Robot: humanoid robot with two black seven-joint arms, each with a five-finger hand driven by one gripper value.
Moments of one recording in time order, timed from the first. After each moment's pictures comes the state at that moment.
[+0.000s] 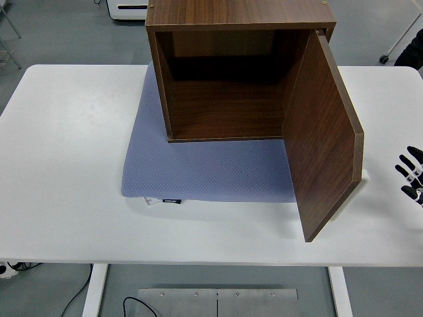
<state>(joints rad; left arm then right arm) 0.15 0.00 -0.14 -0.19 0.06 0.02 -0.23 -0.08 -0.62 1.18 1.19 -0.53 0.46 0.61</state>
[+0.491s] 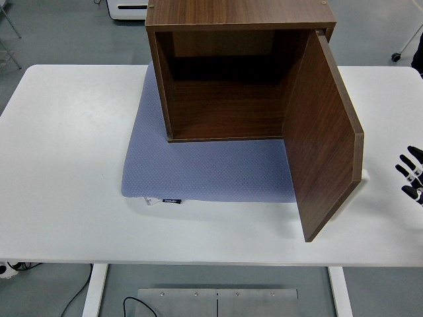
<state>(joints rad) 0.15 0.00 -0.14 -0.19 0.06 0.02 -0.23 -0.08 -0.62 1.18 1.19 -0.53 0.46 0.61</state>
